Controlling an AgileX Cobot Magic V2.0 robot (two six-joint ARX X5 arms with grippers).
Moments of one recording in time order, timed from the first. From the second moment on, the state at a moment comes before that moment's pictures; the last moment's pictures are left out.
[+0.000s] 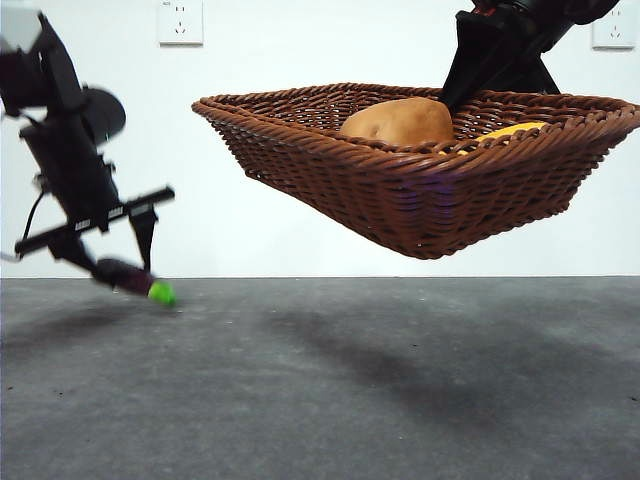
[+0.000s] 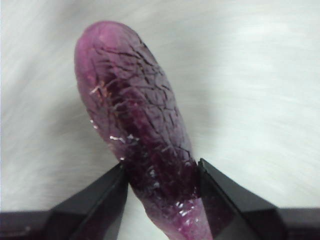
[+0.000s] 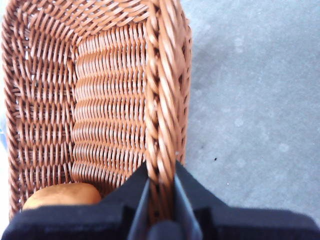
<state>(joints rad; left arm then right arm) -0.07 2.04 1.58 -0.48 0.13 -0.61 0.26 1.63 1.52 -0.95 -0.61 -0.25</state>
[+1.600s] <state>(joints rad) -0.52 1.36 0.95 -0.08 0.35 -0.73 0.57 1.67 1.52 -0.80 -0.30 0.16</state>
